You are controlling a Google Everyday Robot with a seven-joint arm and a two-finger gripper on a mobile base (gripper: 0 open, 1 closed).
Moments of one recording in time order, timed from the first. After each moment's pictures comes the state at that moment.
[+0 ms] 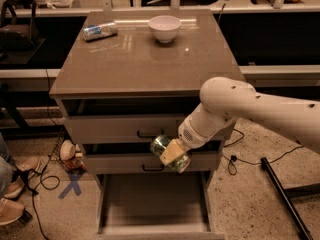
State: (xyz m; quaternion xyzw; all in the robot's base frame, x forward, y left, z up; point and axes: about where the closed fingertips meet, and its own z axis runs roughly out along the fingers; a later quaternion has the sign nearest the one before) arm 0.508 -0.051 0.663 -0.35 0.91 0.19 0.10
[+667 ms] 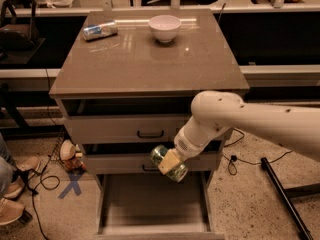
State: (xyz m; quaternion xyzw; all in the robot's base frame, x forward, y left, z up) arm 0.505 -0.052 0.619 -0.34 0.92 0.18 0.07
